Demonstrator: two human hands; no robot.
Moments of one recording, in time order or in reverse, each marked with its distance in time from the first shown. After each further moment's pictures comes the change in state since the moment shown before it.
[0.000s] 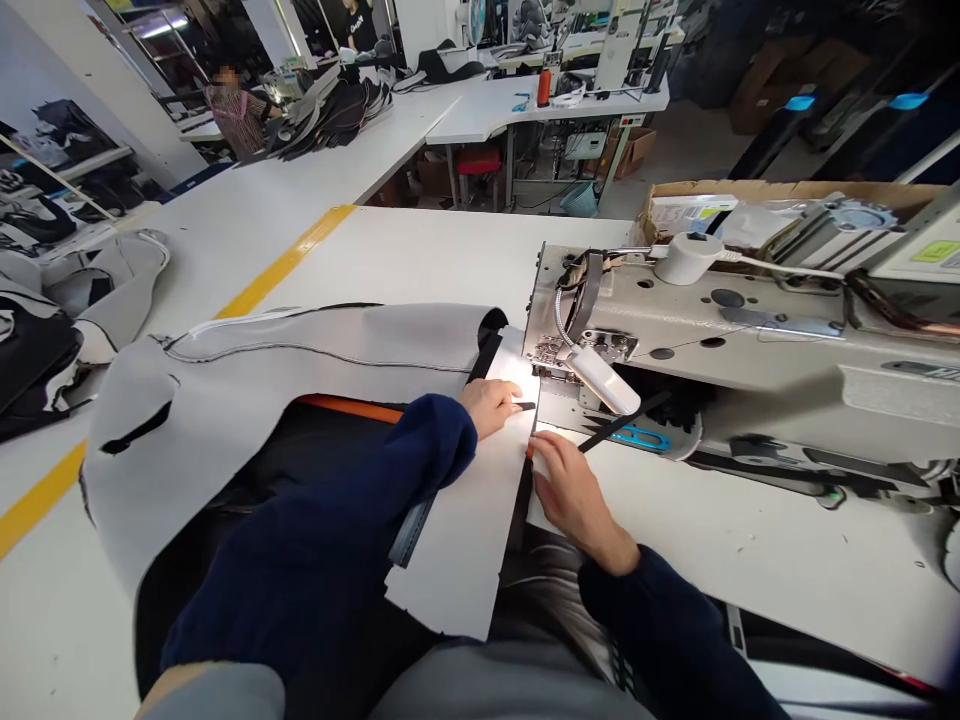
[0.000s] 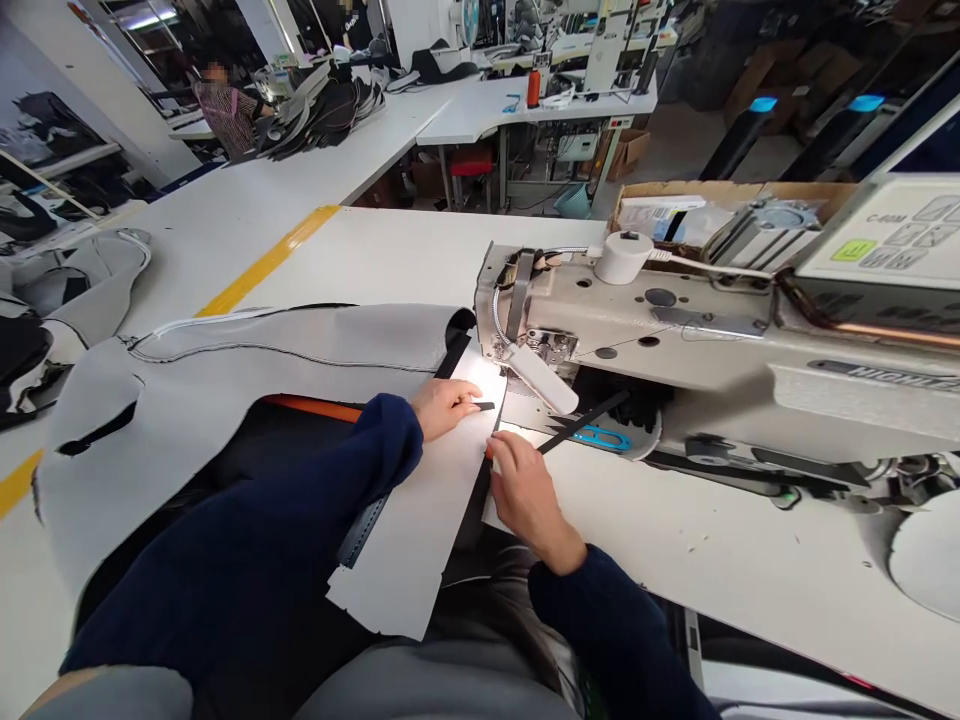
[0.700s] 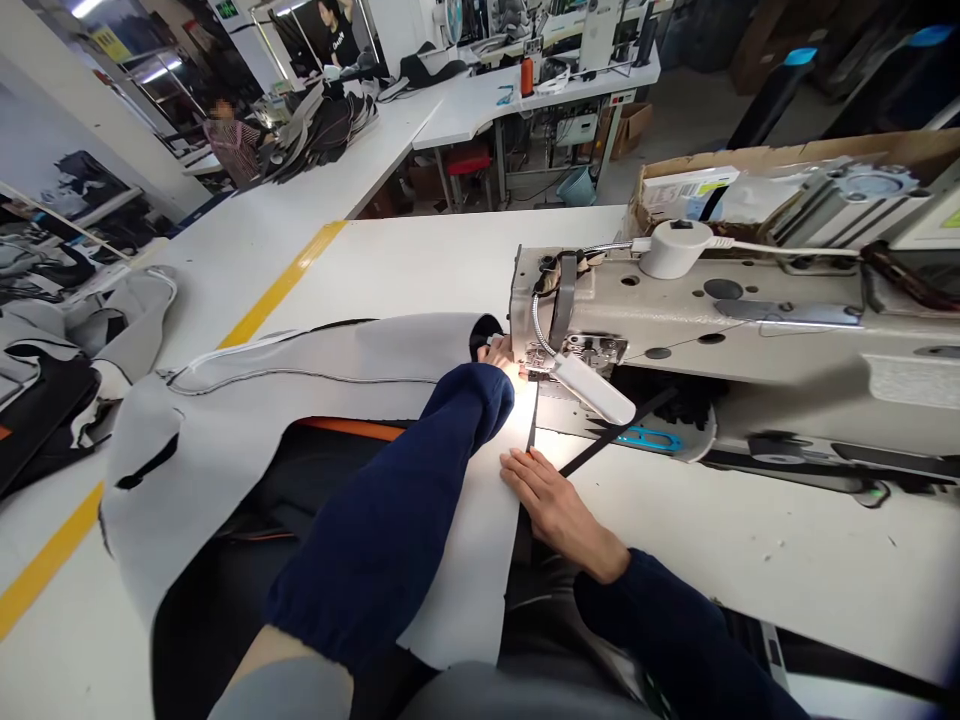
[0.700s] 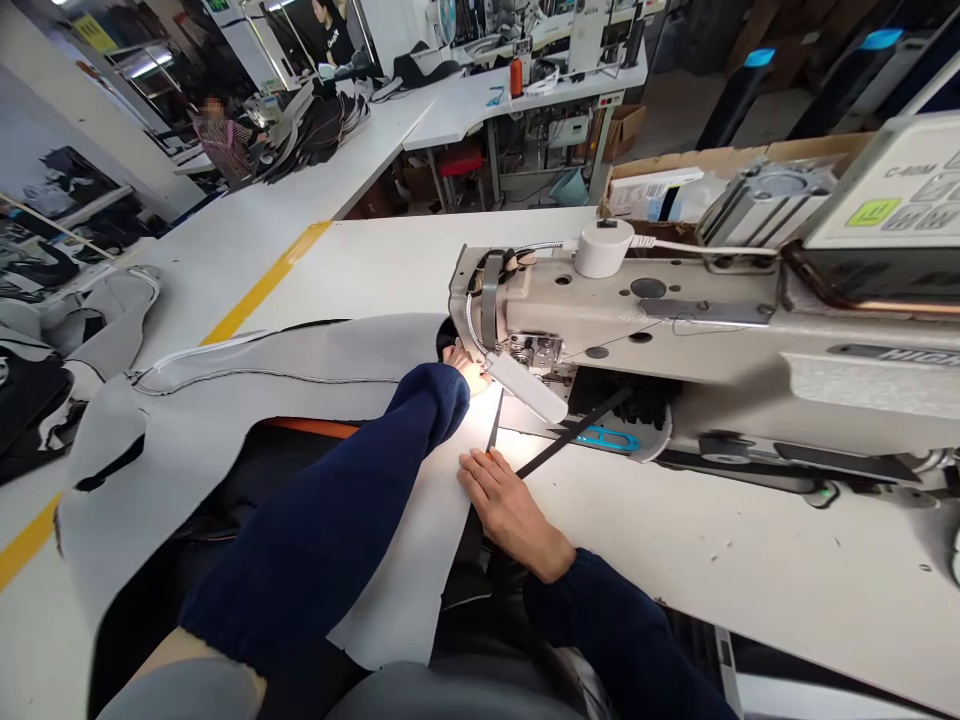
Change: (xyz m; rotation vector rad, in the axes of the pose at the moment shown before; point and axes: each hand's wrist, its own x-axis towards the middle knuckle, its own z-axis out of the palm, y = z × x) left_hand 0.096 -0.012 0.024 0.496 0.034 -0.095; right_hand -0.001 0.001 0.016 -0.211 -0.121 -0.396
